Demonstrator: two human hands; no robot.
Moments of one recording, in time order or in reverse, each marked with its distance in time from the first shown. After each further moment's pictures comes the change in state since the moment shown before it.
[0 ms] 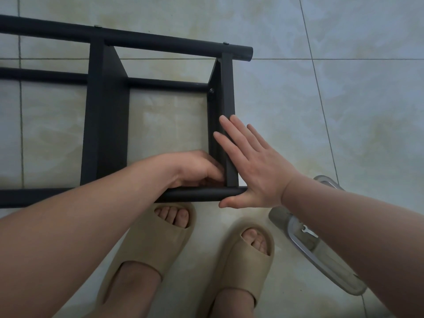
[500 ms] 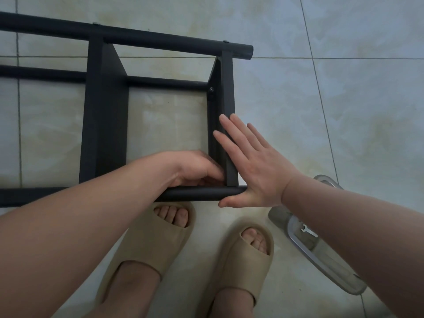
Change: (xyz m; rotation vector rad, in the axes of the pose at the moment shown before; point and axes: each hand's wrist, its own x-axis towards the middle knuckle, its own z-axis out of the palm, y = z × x) left_hand 0.003 -0.002 -0.001 -0.028 -0.013 -0.026; right_hand 0.000 0.000 -0.001 -0.006 -0.006 -0.001
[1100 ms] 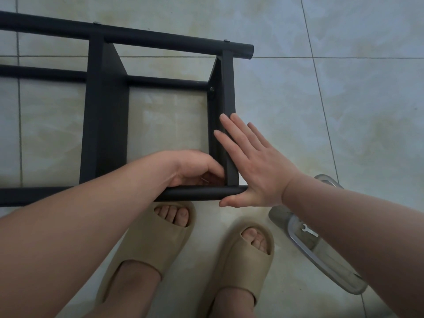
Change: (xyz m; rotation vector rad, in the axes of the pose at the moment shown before) left_hand -0.003 0.002 -0.001 -0.088 -0.061 -0.095; right_hand 0.000 0.000 0.002 -0.009 0.012 0.000
